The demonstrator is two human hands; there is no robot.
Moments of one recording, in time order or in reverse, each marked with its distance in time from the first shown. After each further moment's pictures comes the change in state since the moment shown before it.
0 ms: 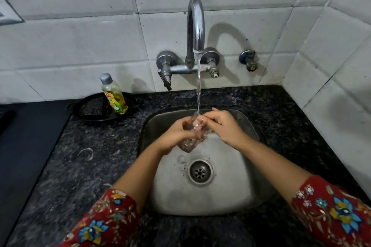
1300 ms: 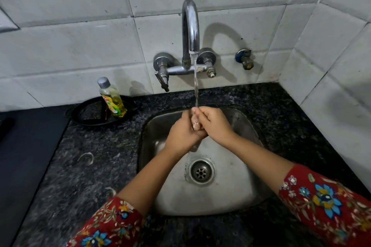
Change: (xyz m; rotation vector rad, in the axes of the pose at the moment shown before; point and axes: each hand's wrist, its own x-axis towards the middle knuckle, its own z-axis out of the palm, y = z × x) left_hand -0.004 0.020 0.032 0.638 0.400 0.094; right_hand 0.012 -0.008 0.019 -0.056 0.182 0.026
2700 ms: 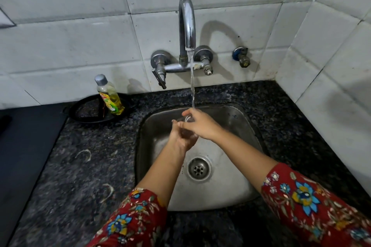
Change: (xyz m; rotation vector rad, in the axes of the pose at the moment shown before) left_hand 0.024 -0.018 0.043 -1.636 0.122 -0.848; right_hand 0.004 -0.007 0.015 -0.101 -0.283 0.323
